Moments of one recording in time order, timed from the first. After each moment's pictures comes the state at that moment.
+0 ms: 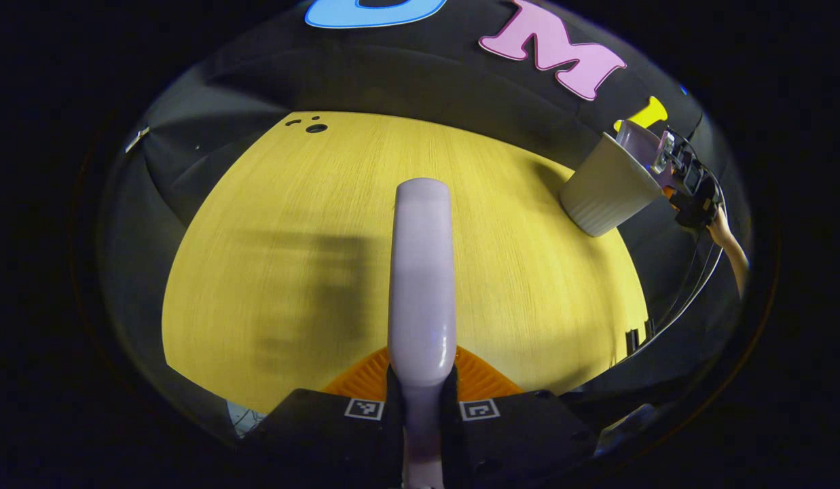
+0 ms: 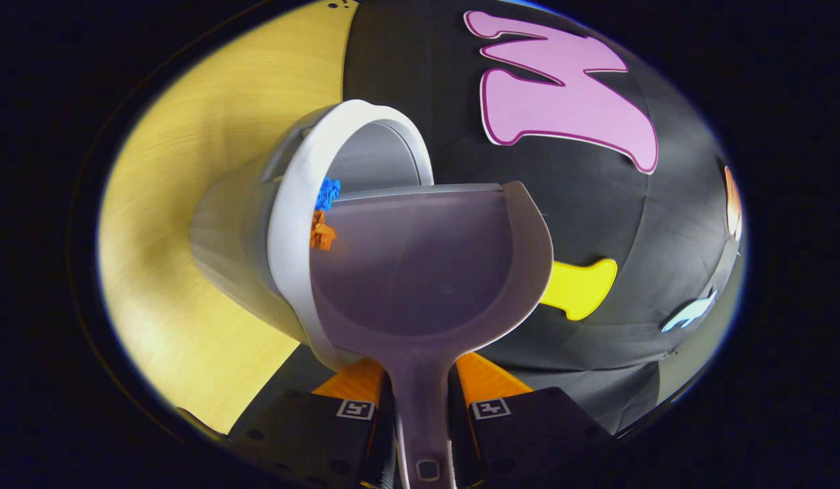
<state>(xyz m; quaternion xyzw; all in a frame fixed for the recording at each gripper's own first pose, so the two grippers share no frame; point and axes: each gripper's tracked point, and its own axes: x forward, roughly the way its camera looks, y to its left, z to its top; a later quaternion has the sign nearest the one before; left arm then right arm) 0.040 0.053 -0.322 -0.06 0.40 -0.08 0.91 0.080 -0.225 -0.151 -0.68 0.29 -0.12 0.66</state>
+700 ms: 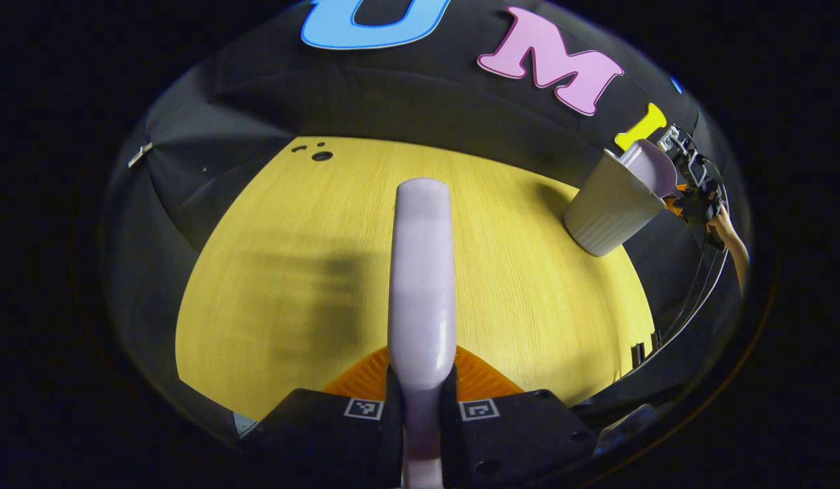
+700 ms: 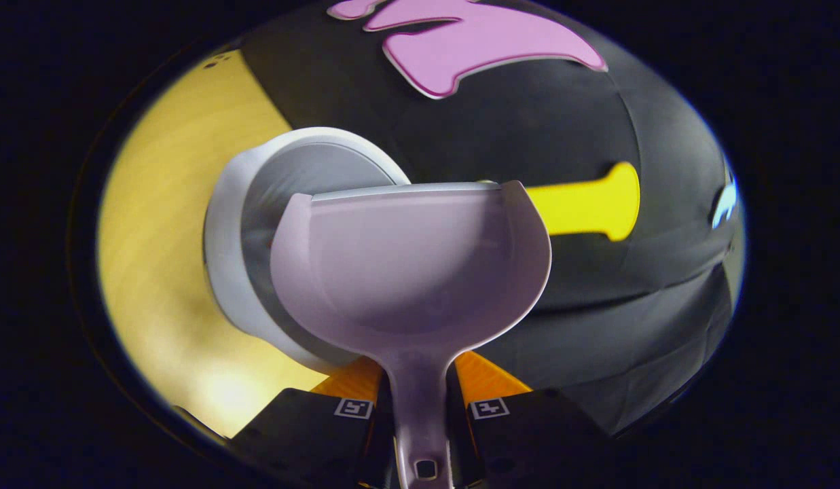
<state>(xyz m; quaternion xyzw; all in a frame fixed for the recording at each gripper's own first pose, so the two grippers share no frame) 0.063 0.062 -0.288 -0.04 0.35 -0.05 0.94 0.073 -0.226 -0.159 -0.40 0.37 -0.19 0.82</state>
